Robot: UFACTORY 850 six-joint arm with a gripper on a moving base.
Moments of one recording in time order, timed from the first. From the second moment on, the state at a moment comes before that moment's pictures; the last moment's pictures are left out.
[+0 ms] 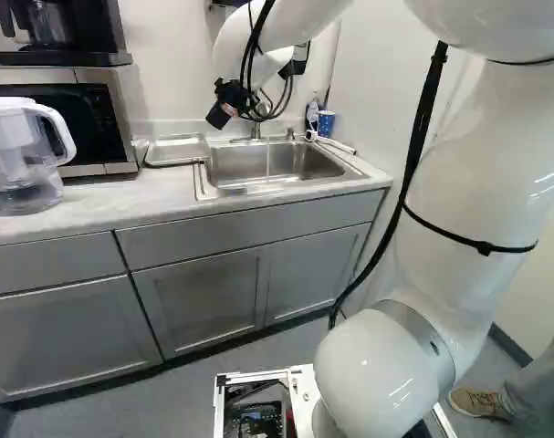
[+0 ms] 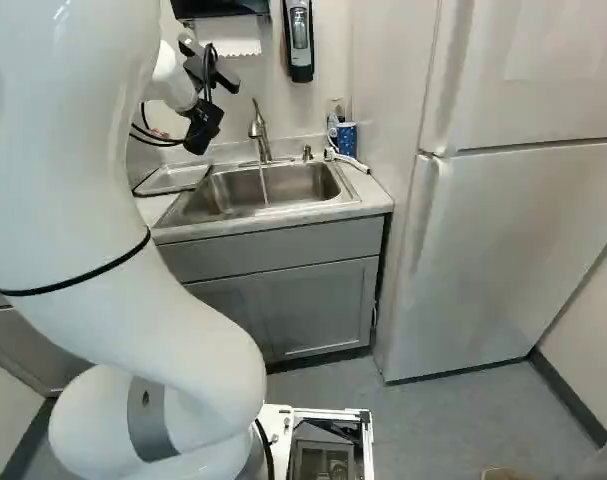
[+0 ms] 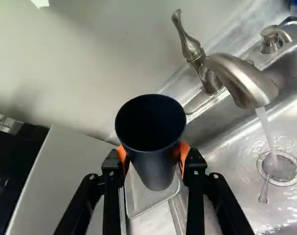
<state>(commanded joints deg) 19.6 -5.1 -68.6 -5.5 0.8 48.2</state>
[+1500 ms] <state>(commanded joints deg) 19.6 -5.1 -68.6 -5.5 0.8 10.8</state>
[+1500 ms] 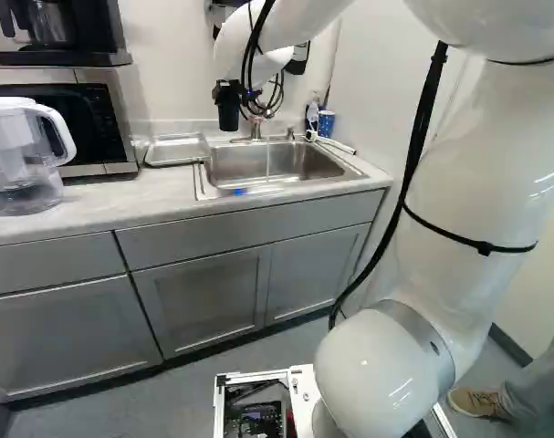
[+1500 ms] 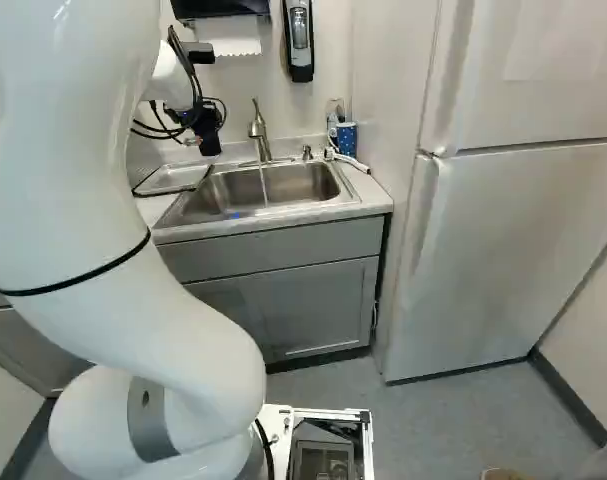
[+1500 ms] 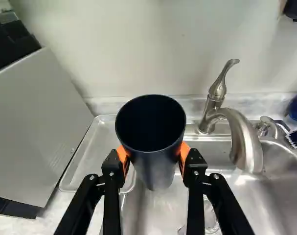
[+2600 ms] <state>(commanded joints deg) 26.4 -12.7 -75.8 -5.5 0.9 10.8</state>
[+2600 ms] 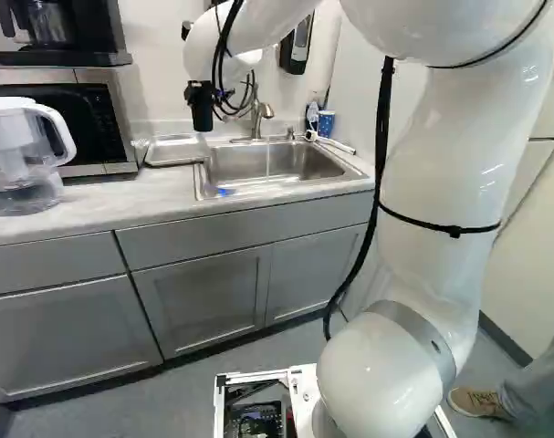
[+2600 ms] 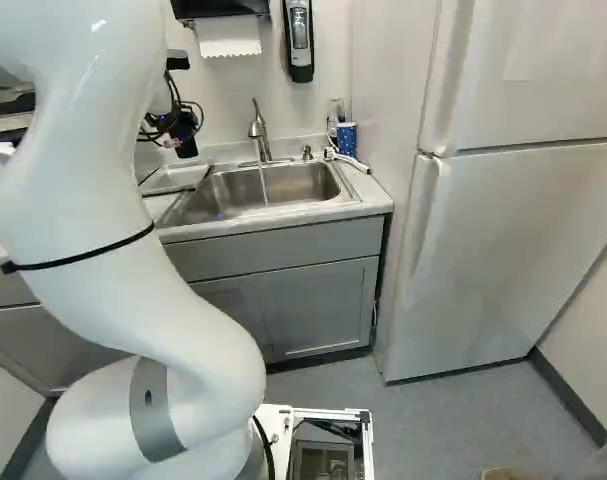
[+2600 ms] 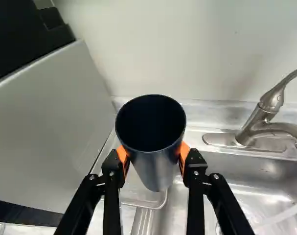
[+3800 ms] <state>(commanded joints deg) 29.2 -19.9 -76.8 -5.3 11.5 10.8</state>
